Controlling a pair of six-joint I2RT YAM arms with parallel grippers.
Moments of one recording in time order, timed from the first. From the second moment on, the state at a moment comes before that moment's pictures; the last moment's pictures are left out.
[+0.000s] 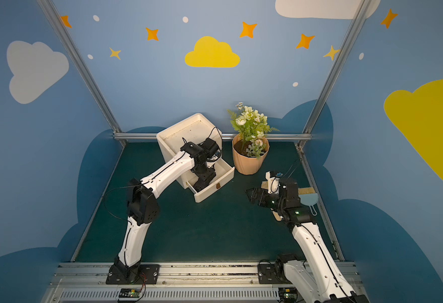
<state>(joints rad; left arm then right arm) -0.63 2.19 2.16 -1.27 -0.20 0.13 0.19 0.88 0.70 -0.48 -0.43 0.41</state>
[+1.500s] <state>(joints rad) 0.05 2.23 2.49 -0.86 0.60 -0.01 0.36 2.00 0.78 0.63 -0.81 0.93</state>
